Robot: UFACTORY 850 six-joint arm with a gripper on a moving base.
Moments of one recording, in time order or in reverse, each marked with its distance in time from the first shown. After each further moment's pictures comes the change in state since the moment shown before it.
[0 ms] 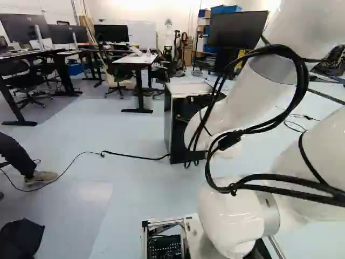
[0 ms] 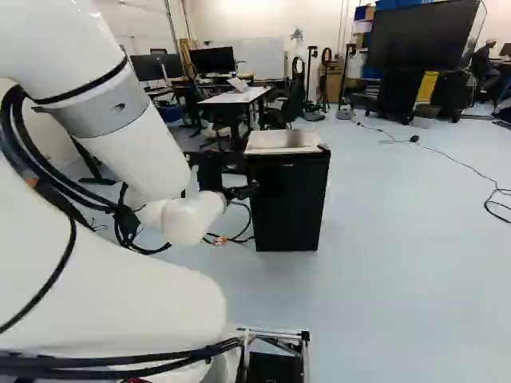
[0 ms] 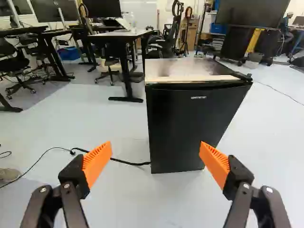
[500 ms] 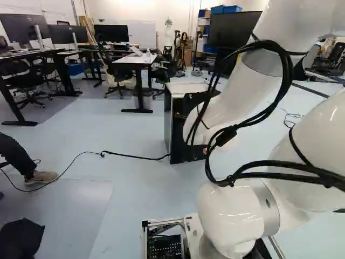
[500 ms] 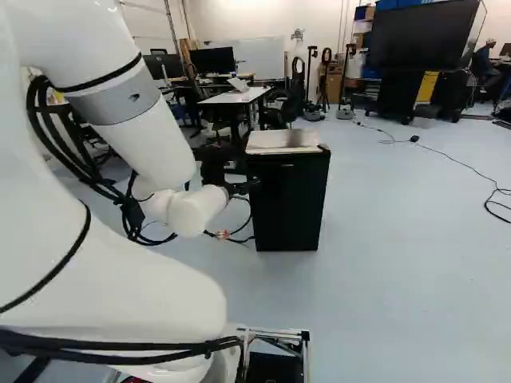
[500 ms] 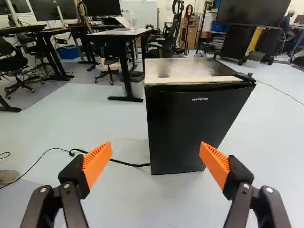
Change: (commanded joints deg) arm 0.0 -4.8 -4.2 0.0 0.0 0.0
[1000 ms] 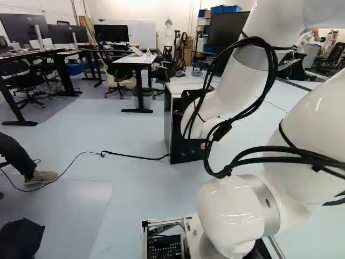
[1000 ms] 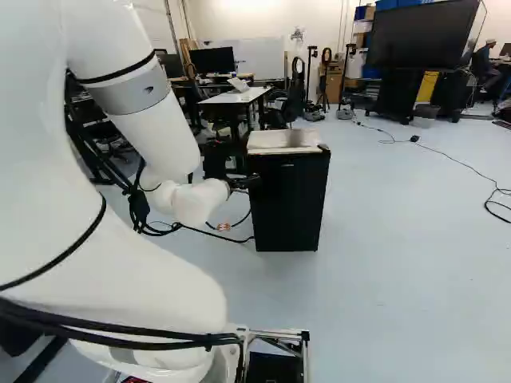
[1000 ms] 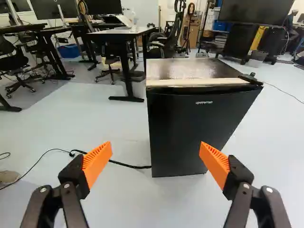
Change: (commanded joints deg) arm 0.9 -4.3 -3.9 0.4 0.0 0.0
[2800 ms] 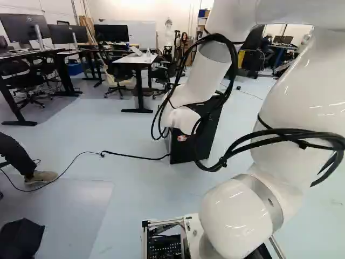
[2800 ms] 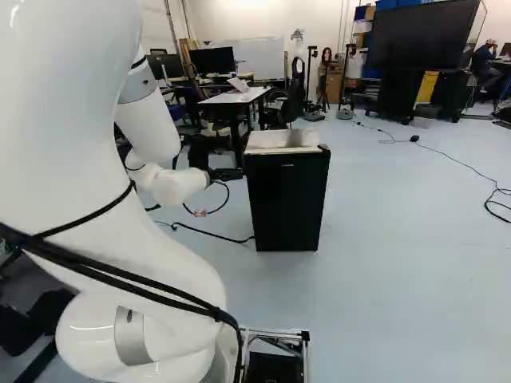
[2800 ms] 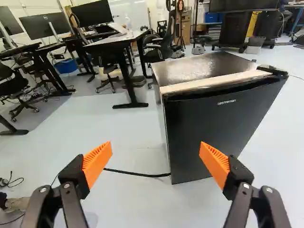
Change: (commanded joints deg) arm 16.2 -9.3 -9.3 22.6 1.9 0.0
